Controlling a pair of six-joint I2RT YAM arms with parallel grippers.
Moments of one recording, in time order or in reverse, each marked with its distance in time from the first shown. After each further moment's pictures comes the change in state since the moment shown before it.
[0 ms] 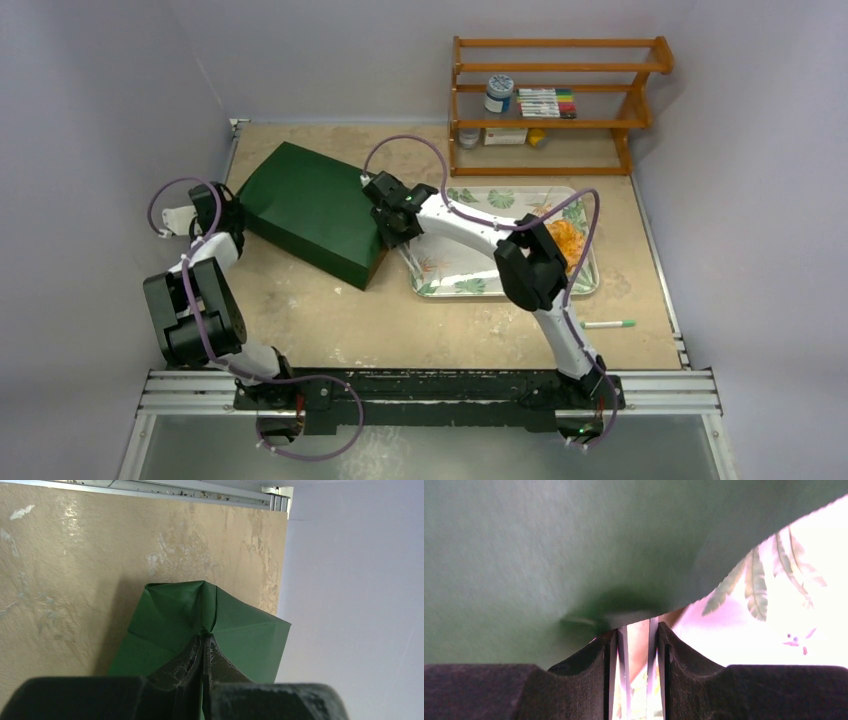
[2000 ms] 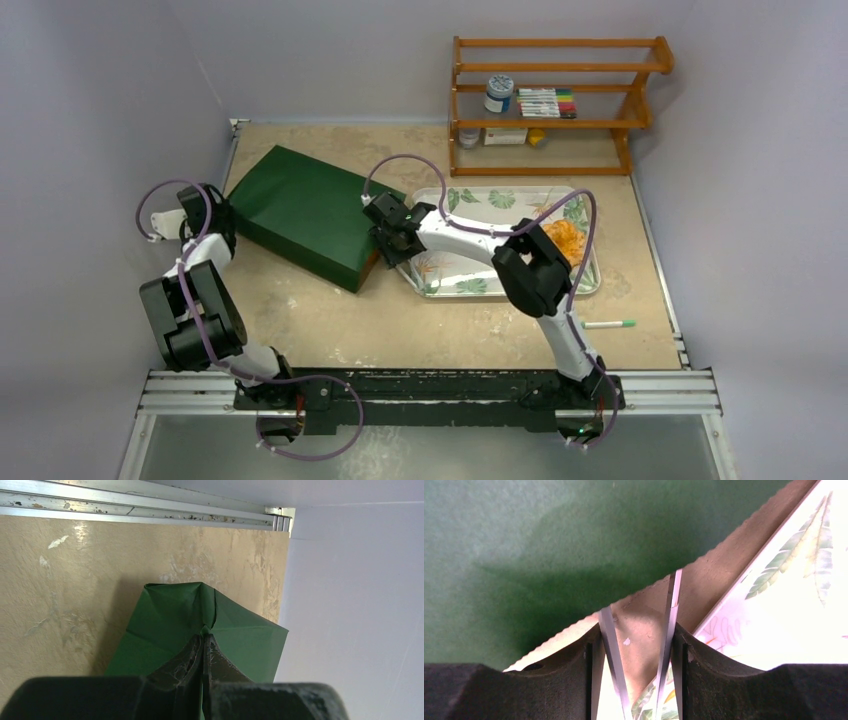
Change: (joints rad) left arm 0.057 -0.024 0.009 -0.038 0.001 0.005; right arm 0.031 -0.058 -0.193 0.077 -0.021 0.030
